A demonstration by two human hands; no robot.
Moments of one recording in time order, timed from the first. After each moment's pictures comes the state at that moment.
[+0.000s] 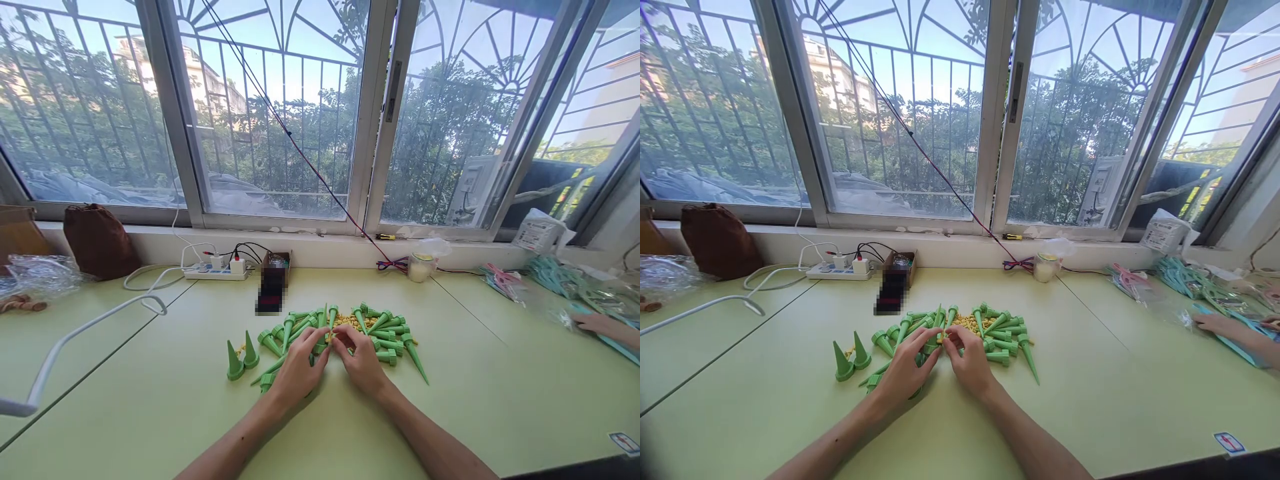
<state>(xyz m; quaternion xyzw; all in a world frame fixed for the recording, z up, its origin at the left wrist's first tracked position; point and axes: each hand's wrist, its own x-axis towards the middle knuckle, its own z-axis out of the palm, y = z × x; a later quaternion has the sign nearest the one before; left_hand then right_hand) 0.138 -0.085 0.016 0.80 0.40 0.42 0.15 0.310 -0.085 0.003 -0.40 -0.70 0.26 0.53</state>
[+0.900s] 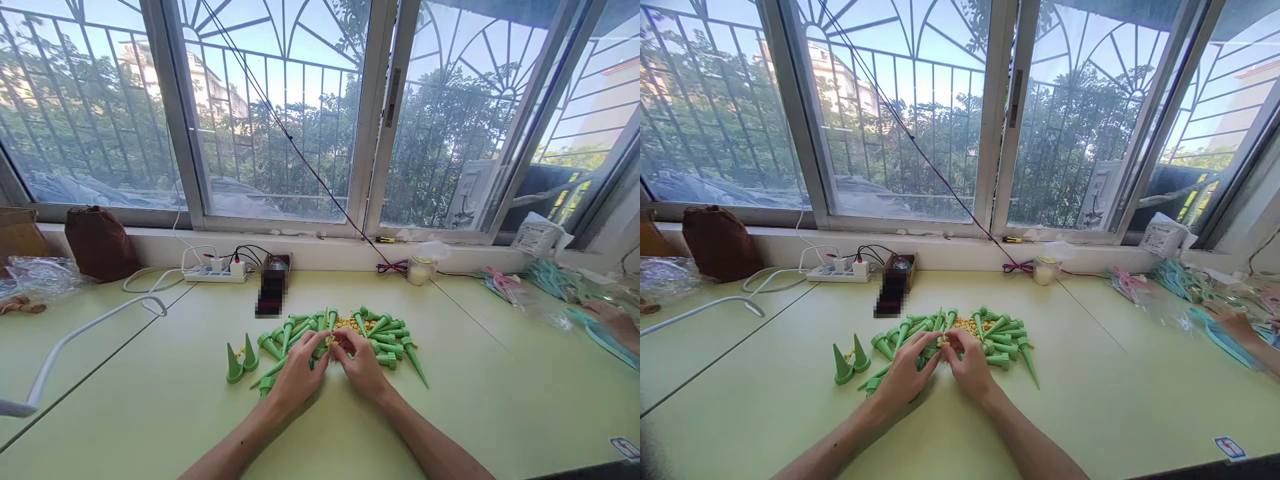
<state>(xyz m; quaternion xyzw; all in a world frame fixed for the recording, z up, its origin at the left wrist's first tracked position) 0.137 -0.084 0.012 0.81 0.40 0.40 0.17 0.309 -0.085 0.003 -0.37 -0.69 0.31 0.54</state>
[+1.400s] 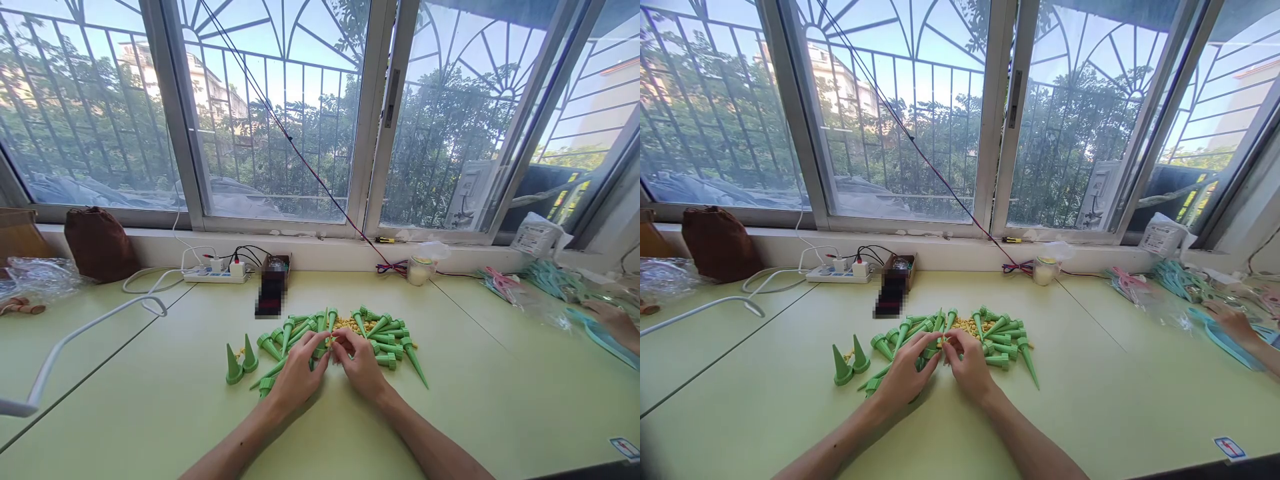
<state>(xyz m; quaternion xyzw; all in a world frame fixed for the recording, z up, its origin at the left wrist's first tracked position) 0.137 -0.083 0.011 0.81 0.40 0.40 0.16 0.308 -0.082 -0.003 -0.37 -0.69 0.32 0.54</state>
